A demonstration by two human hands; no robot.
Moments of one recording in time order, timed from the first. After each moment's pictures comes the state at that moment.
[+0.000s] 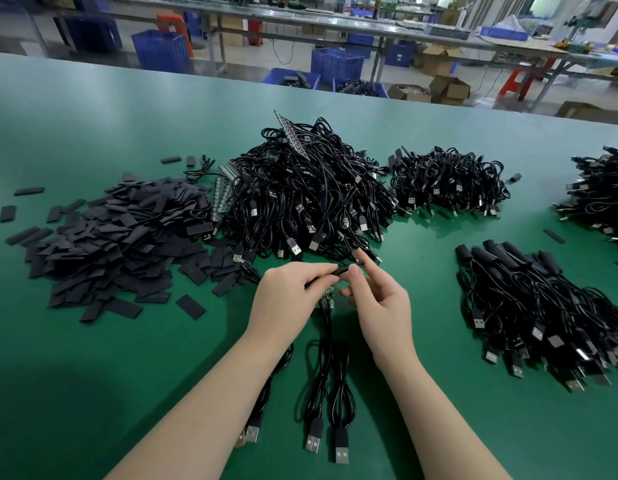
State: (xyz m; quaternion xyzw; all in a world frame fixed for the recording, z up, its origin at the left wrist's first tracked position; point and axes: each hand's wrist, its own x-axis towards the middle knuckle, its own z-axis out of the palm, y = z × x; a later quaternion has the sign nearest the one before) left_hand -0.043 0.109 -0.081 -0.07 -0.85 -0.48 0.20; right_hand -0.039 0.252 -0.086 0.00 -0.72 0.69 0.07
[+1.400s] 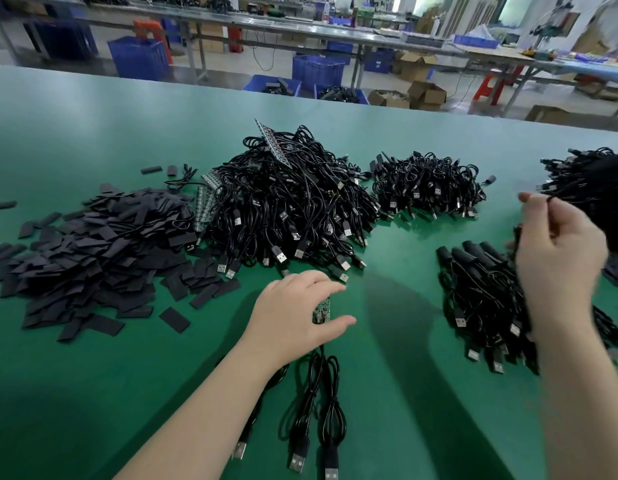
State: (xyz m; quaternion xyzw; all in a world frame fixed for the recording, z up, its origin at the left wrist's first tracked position) left_hand -0.044 0.115 -0.085 -0.20 -0.94 -0.24 0.10; right_hand -0.057 0.392 0.019 -0.12 -0.82 0.42 0.37
